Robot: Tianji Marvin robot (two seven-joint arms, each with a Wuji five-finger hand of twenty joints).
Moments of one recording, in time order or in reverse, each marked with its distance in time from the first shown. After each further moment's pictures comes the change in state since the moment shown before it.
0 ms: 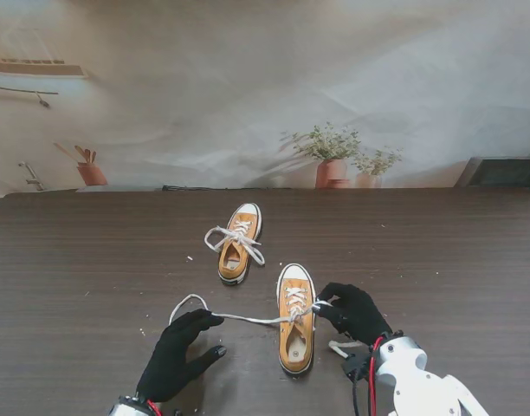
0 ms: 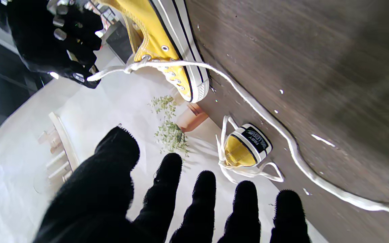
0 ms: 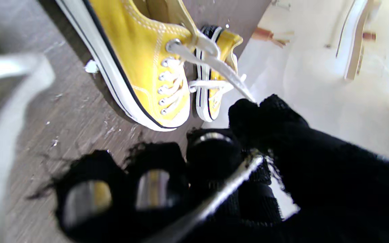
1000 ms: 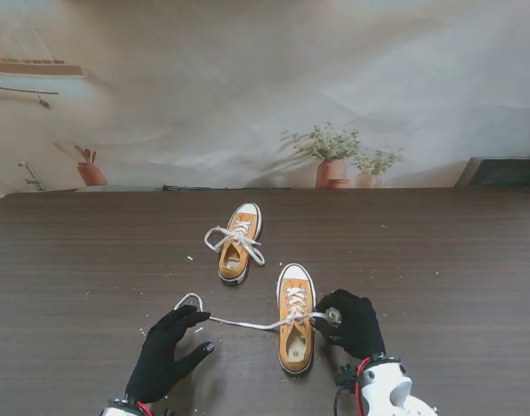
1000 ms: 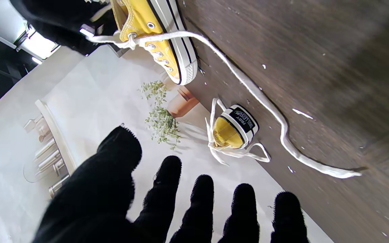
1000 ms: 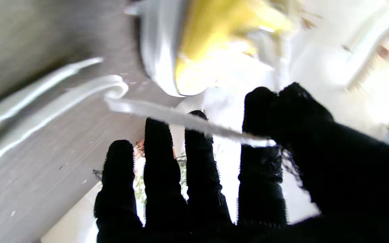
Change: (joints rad) left arm 0.035 -0.006 -0.033 -0.019 -0.006 0.022 0.047; right arm 0.061 -0.024 -0.150 0.251 -0.406 -0.184 -0.462; left_hand 0.000 -0.012 0.031 0.000 -0.034 0.000 0.012 -0.012 -0.049 -0.023 0.000 0.000 -0.038 -0.021 -0.006 0.000 -0.064 -0.005 0.115 0.014; right_hand -0.089 -0.093 0.035 0.001 0.103 -0.156 -0.089 -0.060 -0.667 0.112 -0.512 -0.246 -0.589 0.039 -1.131 -0.441 -0.950 -0.221 -0.820 -0.300
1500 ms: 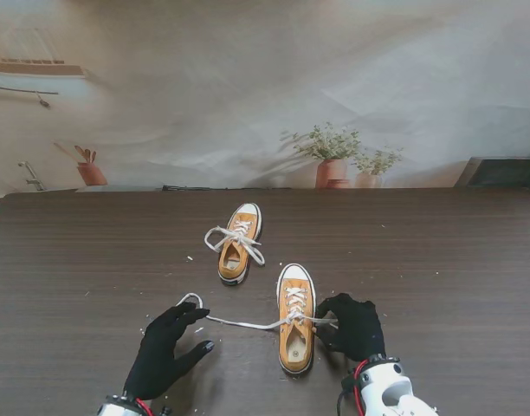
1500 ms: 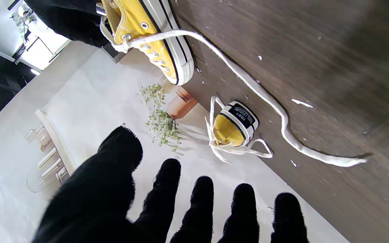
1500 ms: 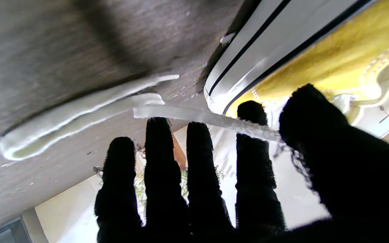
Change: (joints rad) left arm -0.002 0.009 -0.009 -0.015 0.041 0.021 -0.008; right arm 0.043 0.038 -0.051 0.053 -0.180 0.169 0.002; left_hand 0.000 -0.004 0.012 0.000 -0.026 0.000 -0.017 -0.001 -0.016 0.000 0.000 0.000 0.000 -0.002 0.000 0.000 -0.009 0.000 0.002 0.000; right_hand -0.057 0.002 -0.023 0.017 -0.202 0.070 -0.113 -0.131 -0.125 -0.001 -0.022 -0.005 -0.028 -0.003 0.009 0.024 0.030 -0.007 0.029 0.048
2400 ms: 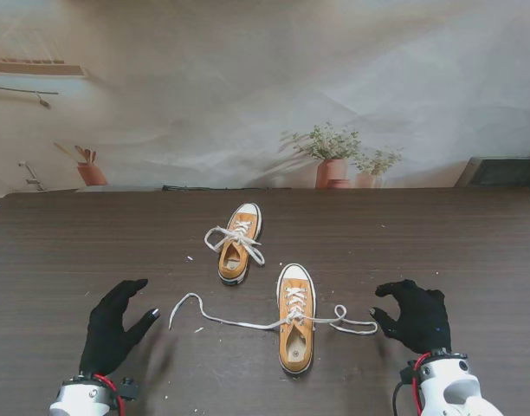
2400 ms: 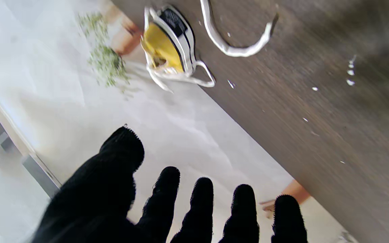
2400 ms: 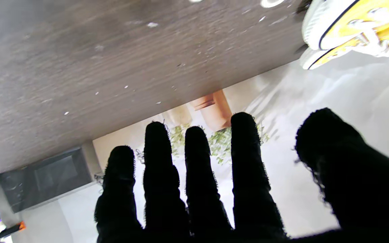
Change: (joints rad) left arm -0.038 -0.047 -0.170 0.051 -0.085 0.051 0.039; right arm -0.178 0.007 0.328 -0.160 -0.085 -0.015 0.091; left_hand 0.000 0.000 0.019 0.000 -0.087 0.002 -0.001 0.000 -0.027 0.000 0.023 0.023 -0.017 -0.001 0.013 0.010 -0.035 0.000 0.034 0.010; right_hand -0.139 0.186 -0.065 0.094 -0.087 0.074 -0.286 0.110 -0.077 0.030 -0.009 -0.001 -0.076 0.020 0.015 0.002 -0.100 -0.005 -0.044 0.002
